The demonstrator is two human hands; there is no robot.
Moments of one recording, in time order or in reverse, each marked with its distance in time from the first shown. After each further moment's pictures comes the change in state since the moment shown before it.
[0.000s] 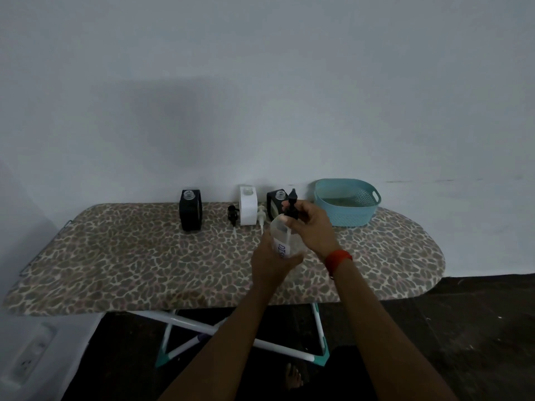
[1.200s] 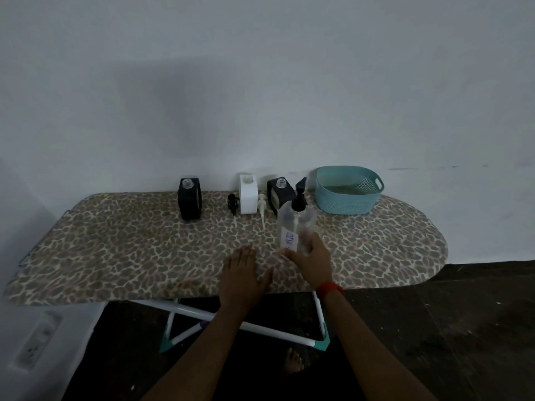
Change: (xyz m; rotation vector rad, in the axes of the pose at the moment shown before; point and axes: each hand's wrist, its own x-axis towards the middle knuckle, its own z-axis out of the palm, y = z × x) left_hand -0.027 -0.108 -0.022 0.741 -0.079 0.166; right_hand -0.057 0.099 0.027 -0.102 0.125 0.270
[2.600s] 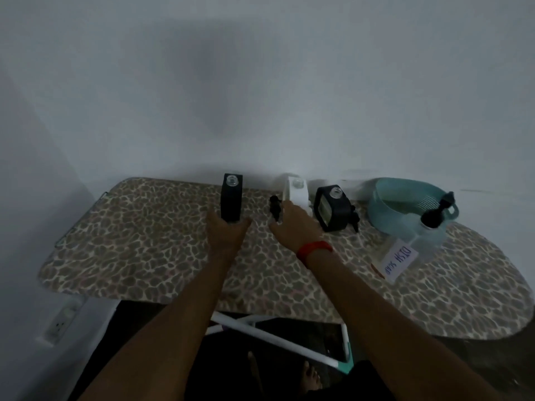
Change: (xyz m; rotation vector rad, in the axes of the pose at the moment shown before) left_hand 0.127 -0.124 -0.055 -0.770 0.298 -0.634; right_hand 0.073 -0.122 0.129 -0.556 -0.320 -0.296
